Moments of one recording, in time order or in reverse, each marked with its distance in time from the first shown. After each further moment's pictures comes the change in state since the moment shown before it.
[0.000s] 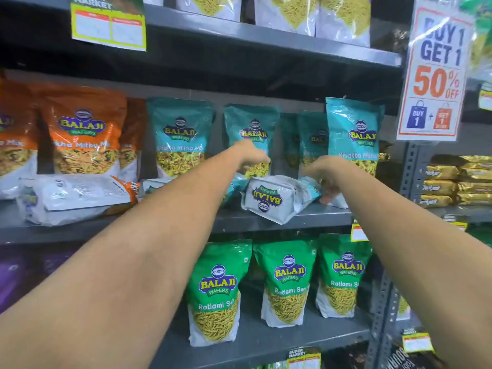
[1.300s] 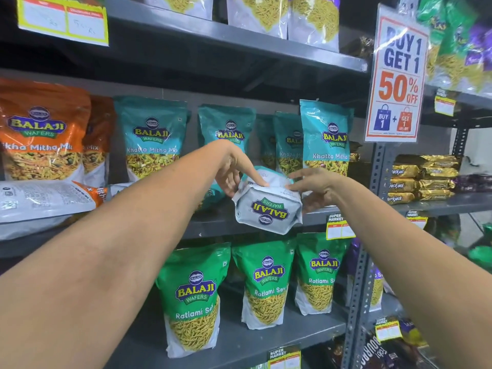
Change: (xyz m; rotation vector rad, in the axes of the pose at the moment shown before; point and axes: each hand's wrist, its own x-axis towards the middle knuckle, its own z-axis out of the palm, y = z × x) left_hand 0.006 0.018 0.008 -0.137 -0.650 -0.340; right_hand -0.007 0.052 0.008 0.726 -0.138 -0.123
